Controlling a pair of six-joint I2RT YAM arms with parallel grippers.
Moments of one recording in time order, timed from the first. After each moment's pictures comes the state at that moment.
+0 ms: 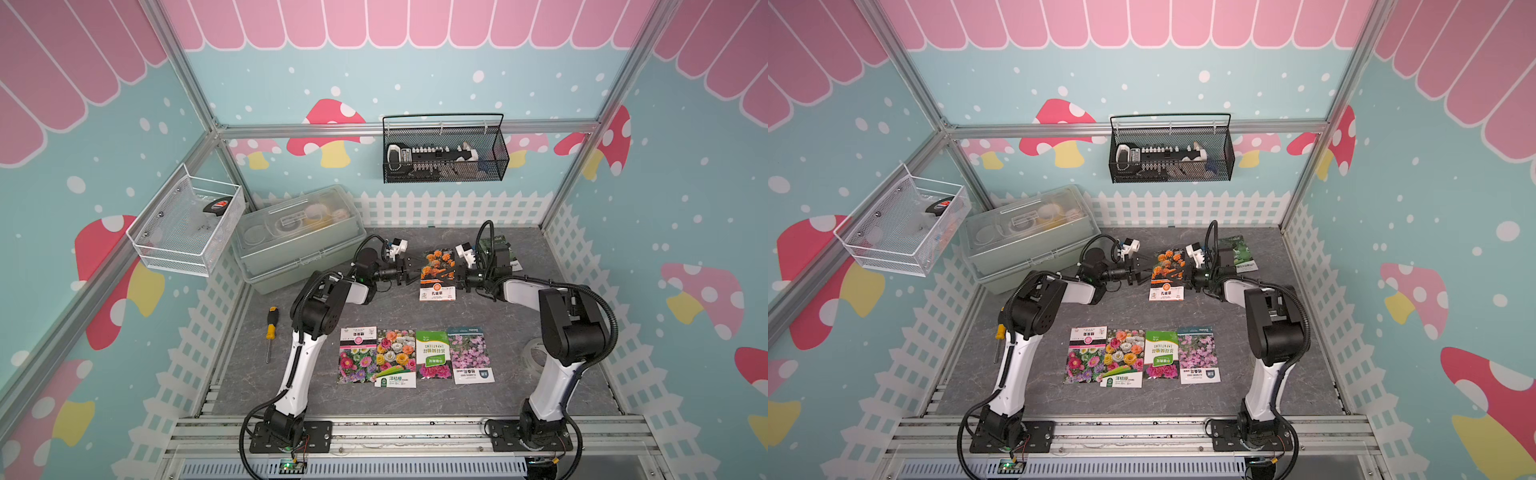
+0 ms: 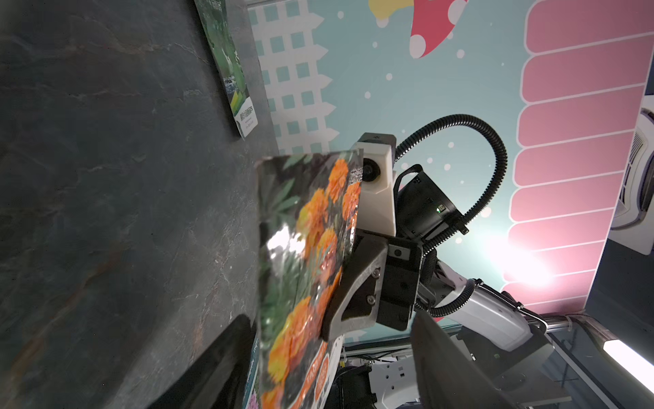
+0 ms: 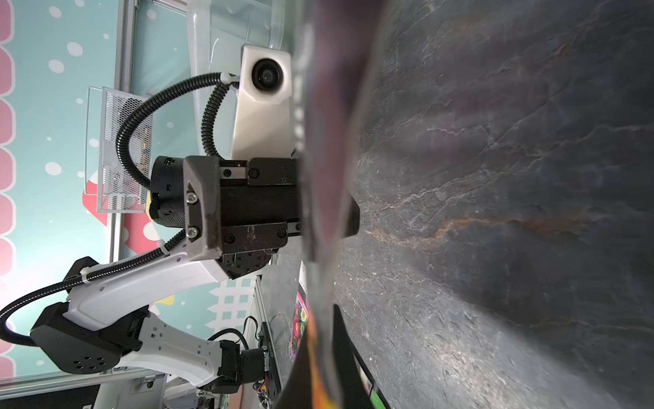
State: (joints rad) left arm -0.40 2.38 1.41 1.09 1.06 -1.46; right arm 0.14 1.88 1.05 0.22 -1.04 0.70
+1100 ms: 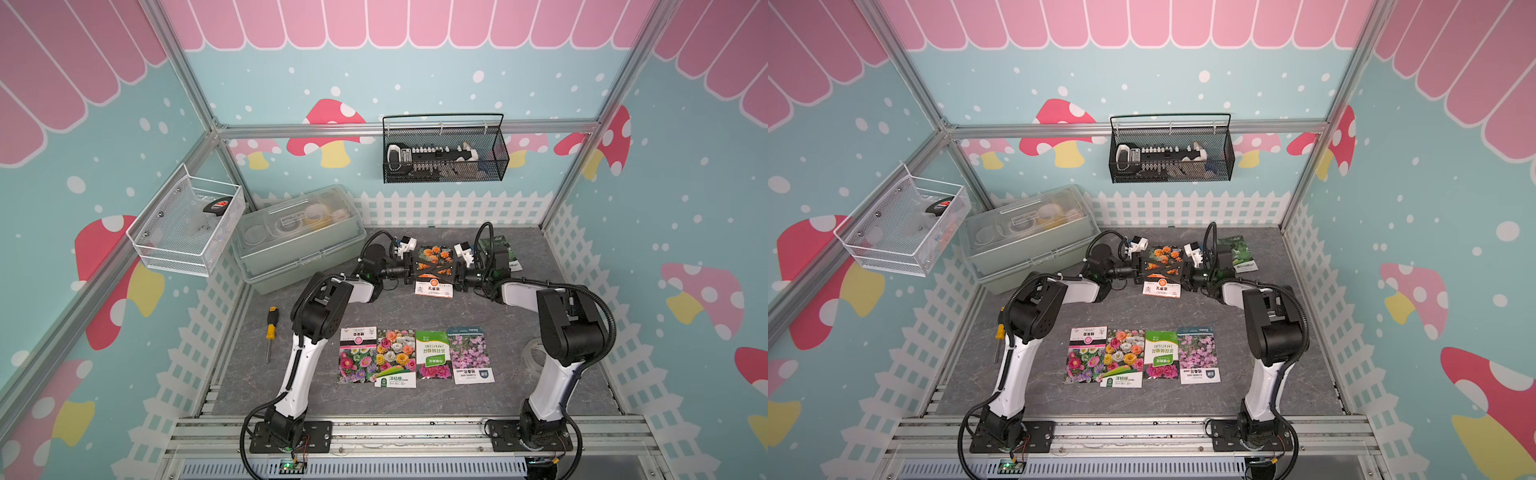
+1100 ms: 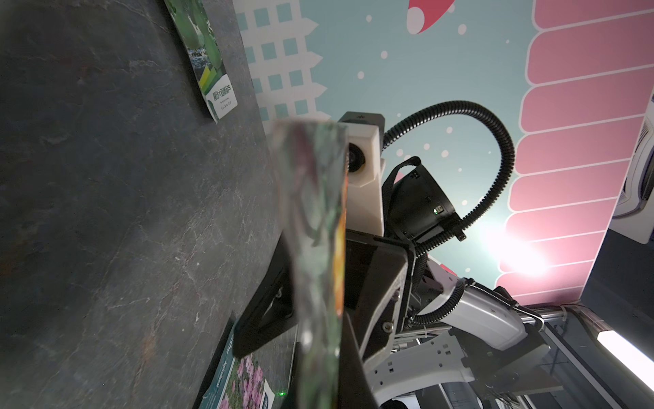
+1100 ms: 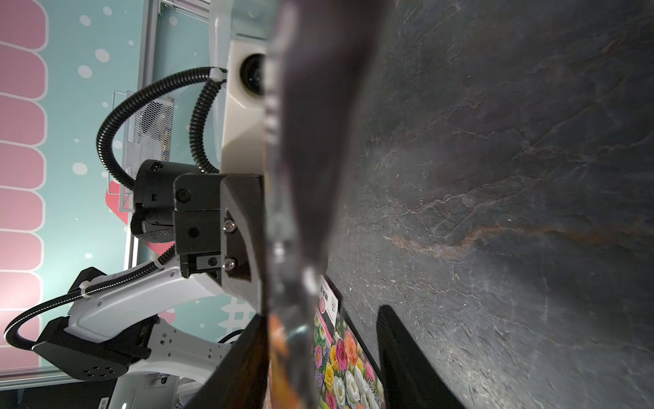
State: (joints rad) left arm -0.45 2.33 1.43 0.97 1.07 -1.43; right arm 0.15 1.88 1.03 0.33 -1.04 0.78
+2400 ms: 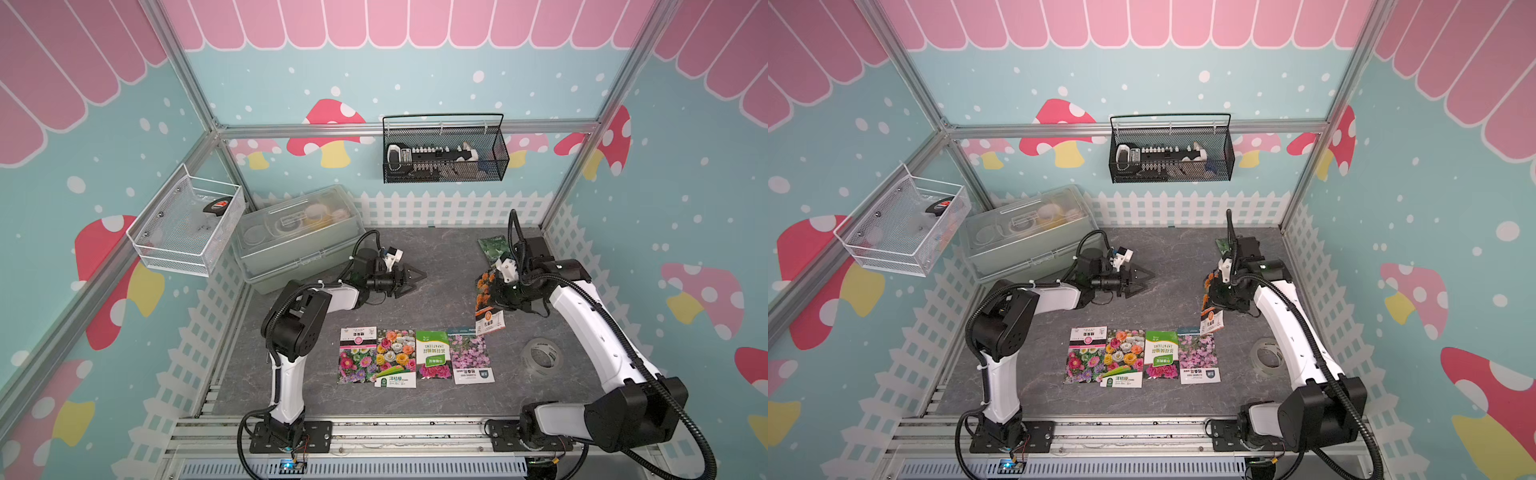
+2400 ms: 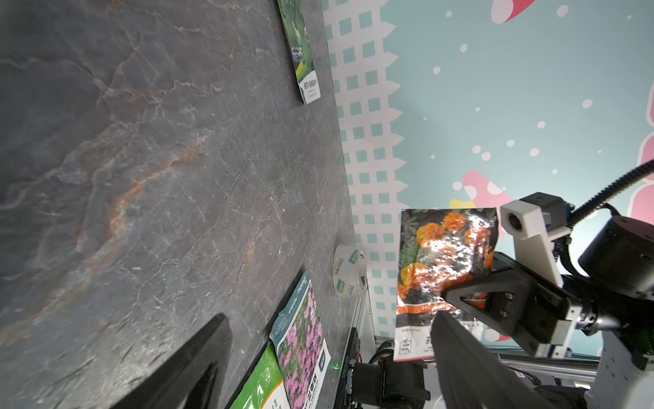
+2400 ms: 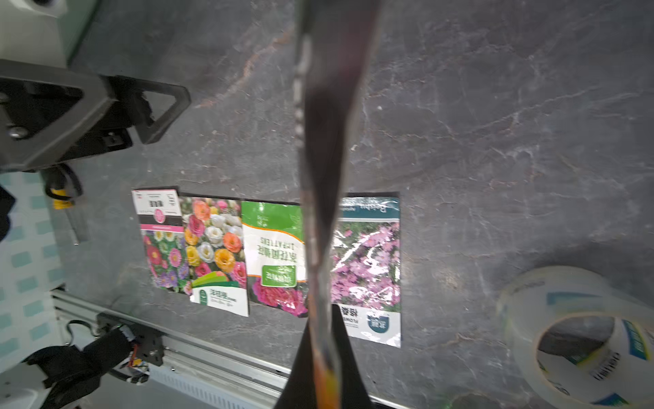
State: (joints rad) left arm -0.43 2.04 1.13 0.55 0.94 -1.03; right arm 0.14 1.36 1.29 -1.18 -0.22 0.24
